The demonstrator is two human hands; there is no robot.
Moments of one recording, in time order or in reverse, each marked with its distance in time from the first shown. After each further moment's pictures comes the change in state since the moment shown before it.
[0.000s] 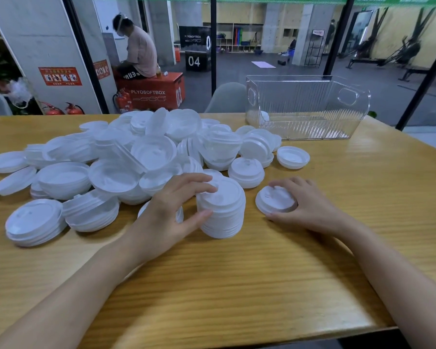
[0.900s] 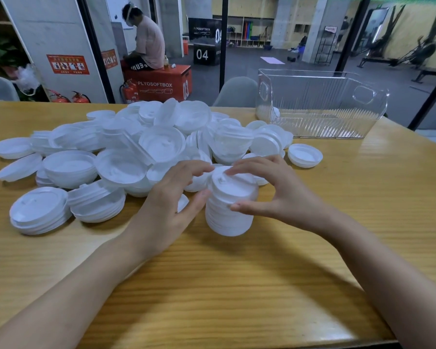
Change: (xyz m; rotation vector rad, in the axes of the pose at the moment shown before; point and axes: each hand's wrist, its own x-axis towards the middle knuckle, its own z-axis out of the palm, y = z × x) left_hand -0.003 0.006 -0.005 0.001 0.096 -0.103; right_hand 0.005 -0.079 0.001 0.228 0.073 -0.454
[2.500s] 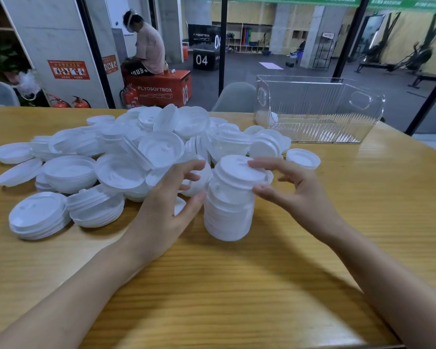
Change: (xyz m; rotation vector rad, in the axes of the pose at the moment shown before) left_hand -0.001 0.002 0.000 -0.052 0.062 -0.051; right_hand -0.011 0.008 -0.005 0.345 0.243 0.082
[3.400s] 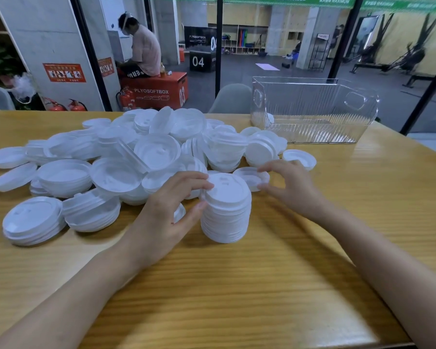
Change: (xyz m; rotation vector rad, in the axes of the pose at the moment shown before) left_hand 0.001 -0.002 0.001 0.053 -0.077 0.121; right_hand 0.030 0.059 -0.016 -0.524 -0.018 0.113
